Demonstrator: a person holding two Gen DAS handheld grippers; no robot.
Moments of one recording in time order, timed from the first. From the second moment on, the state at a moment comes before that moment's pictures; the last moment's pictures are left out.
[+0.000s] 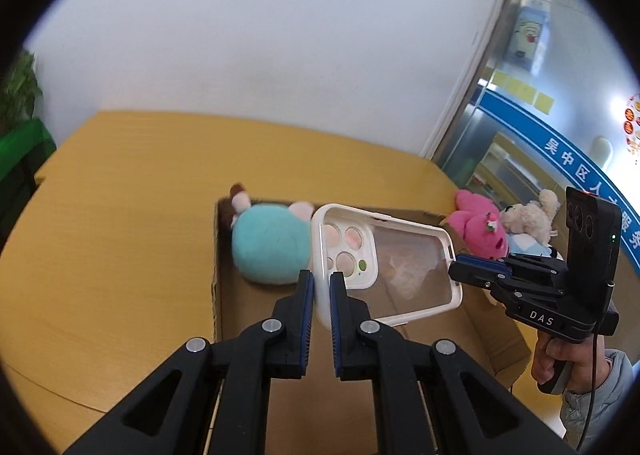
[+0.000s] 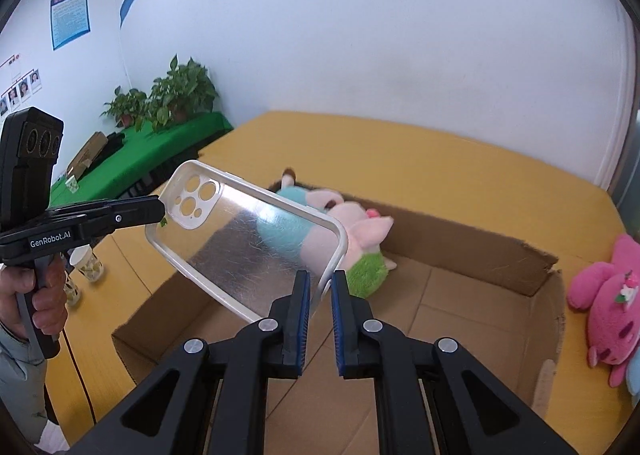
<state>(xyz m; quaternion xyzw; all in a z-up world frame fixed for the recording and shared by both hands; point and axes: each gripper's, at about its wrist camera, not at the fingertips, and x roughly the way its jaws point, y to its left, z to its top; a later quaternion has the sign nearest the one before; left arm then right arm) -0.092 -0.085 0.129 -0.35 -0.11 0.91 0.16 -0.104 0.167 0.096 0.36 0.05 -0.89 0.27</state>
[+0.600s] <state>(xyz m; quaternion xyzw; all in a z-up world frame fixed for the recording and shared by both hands) -0.154 -0.052 0.043 -0.55 -0.03 0.82 0.11 -0.191 0.138 -0.038 0.56 0.00 -0.76 0.33</state>
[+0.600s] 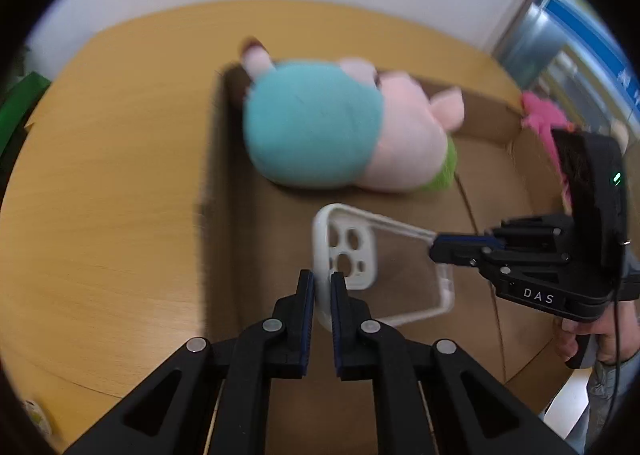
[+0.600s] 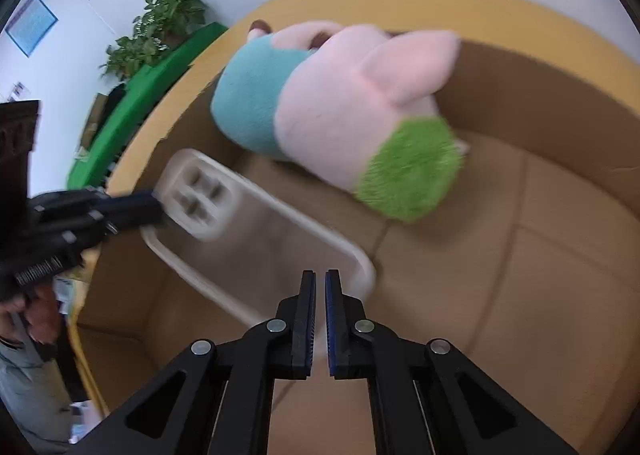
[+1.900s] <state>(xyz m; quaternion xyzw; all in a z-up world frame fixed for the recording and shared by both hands) 0.005 -0.056 0.157 -0.28 0.01 0.96 -0.05 -0.003 0.185 0.093 0.29 0.07 -0.94 0.18</state>
